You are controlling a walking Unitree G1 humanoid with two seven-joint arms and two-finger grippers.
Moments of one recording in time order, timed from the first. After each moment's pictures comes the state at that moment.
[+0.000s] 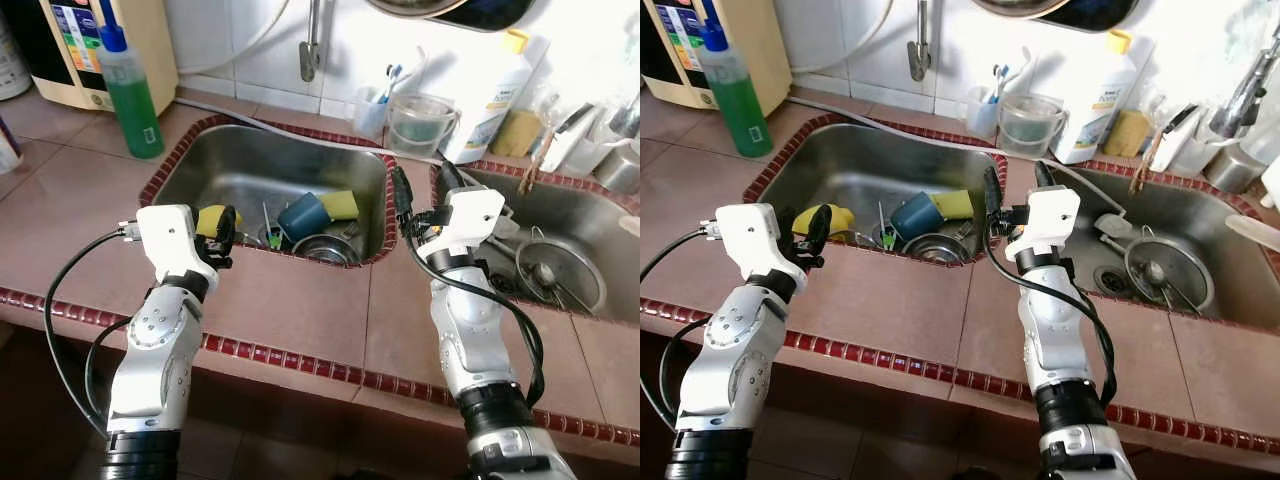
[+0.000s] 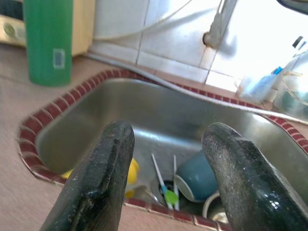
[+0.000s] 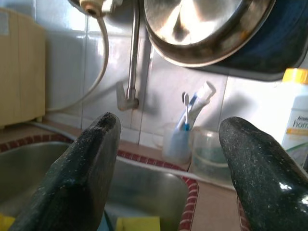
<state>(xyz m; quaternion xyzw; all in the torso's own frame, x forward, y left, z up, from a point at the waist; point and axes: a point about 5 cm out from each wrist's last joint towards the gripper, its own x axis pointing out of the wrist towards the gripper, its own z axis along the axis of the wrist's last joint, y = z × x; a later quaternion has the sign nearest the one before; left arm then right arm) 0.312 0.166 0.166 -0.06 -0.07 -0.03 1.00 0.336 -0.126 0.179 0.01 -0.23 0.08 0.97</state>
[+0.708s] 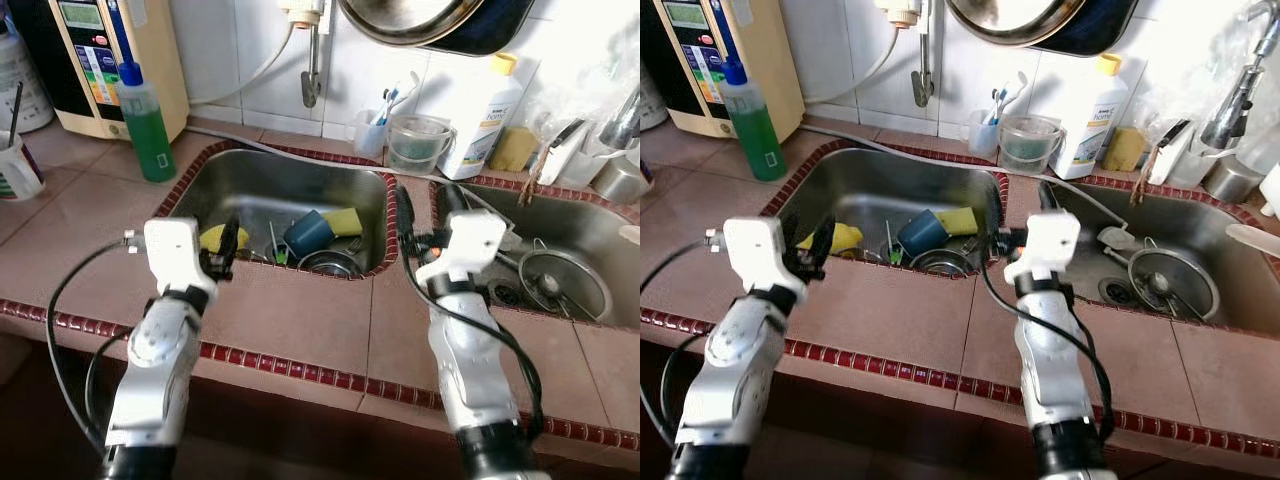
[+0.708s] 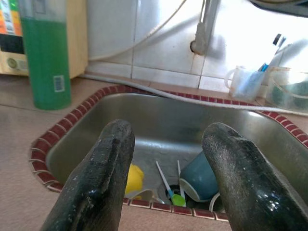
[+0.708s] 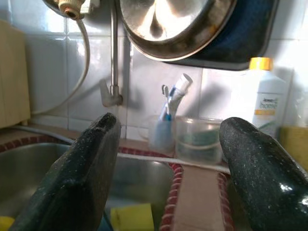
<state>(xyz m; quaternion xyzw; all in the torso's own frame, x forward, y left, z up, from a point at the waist) 0.295 0.165 0.144 -0.03 -0.07 -0.05 1.00 0.309 -0.129 0.154 0.02 -0.20 0.04 0.98</state>
